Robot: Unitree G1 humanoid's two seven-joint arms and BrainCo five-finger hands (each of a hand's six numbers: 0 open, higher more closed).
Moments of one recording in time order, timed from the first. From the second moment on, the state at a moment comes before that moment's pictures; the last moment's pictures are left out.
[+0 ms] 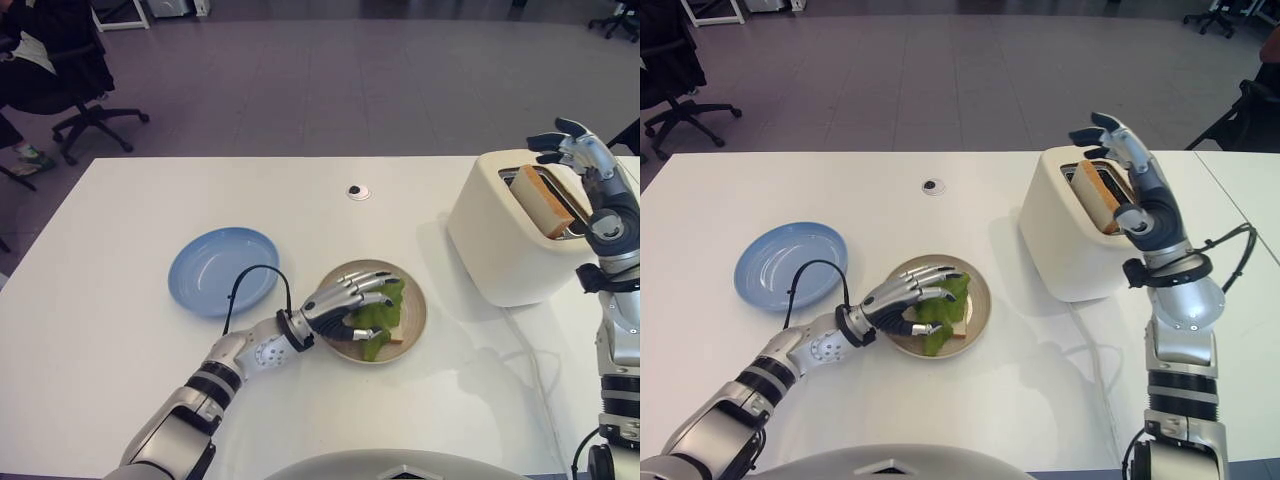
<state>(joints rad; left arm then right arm) -0.29 0.42 -0.50 0.52 0.76 -0.93 0.26 -0.15 -0.58 -0.25 0.05 0.08 -0.65 0.33</state>
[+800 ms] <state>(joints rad) -0.28 0.48 -0.29 0.41 0.65 -0.95 0.32 -0.20 -0.74 -0.18 0.39 -0.47 -0.56 0.00</state>
